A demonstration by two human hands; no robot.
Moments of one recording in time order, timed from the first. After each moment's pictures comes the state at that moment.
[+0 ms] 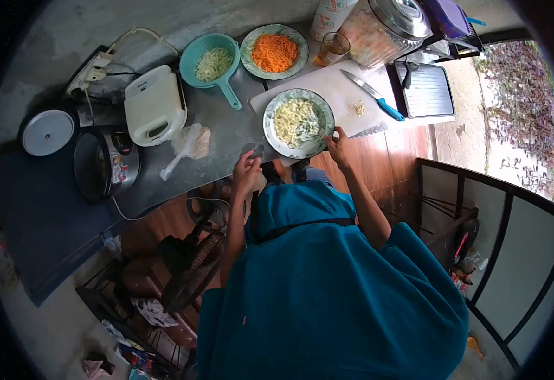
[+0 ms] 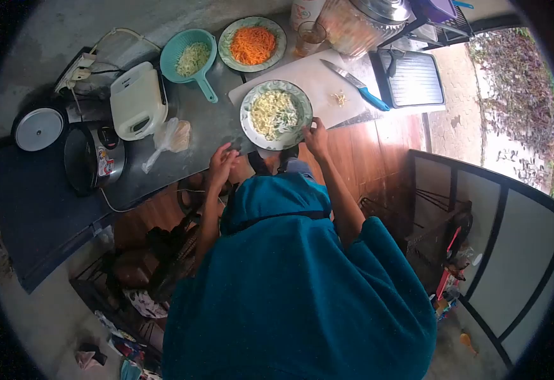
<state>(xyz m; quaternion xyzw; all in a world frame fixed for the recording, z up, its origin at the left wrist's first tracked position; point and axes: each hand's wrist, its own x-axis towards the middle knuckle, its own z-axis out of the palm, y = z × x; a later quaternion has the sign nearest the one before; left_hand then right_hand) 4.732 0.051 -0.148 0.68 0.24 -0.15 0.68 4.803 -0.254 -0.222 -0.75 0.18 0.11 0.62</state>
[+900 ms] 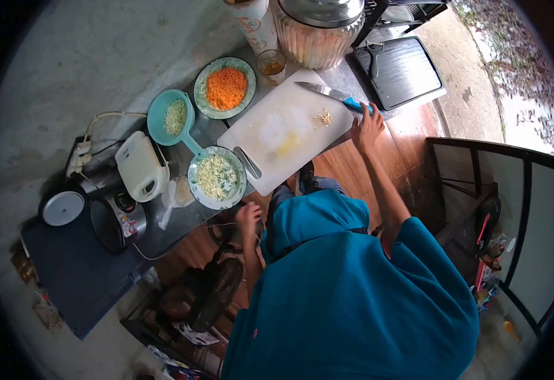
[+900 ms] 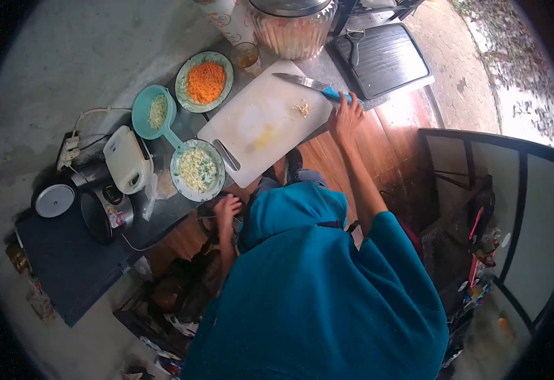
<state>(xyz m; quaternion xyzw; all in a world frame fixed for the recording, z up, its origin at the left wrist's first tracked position) 4.691 -0.020 -0.175 0.63 0.41 -0.19 0.63 4.876 -0.417 -0.157 -0.96 0.17 -0.20 0.13</state>
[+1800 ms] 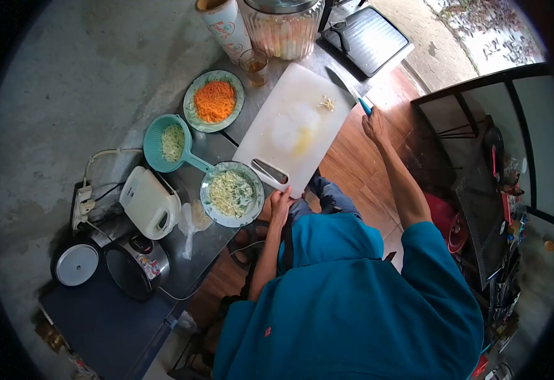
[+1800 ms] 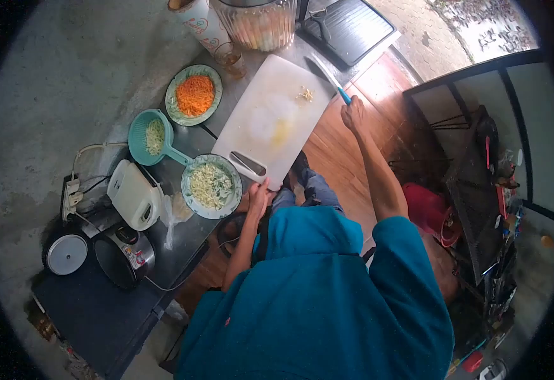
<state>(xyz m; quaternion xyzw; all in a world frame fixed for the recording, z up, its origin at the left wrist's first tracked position) 4.731 -0.036 -0.224 0.50 0.13 -0.39 0.76 4.792 -0.428 -0.181 -0.94 0.26 -0.11 0.19</state>
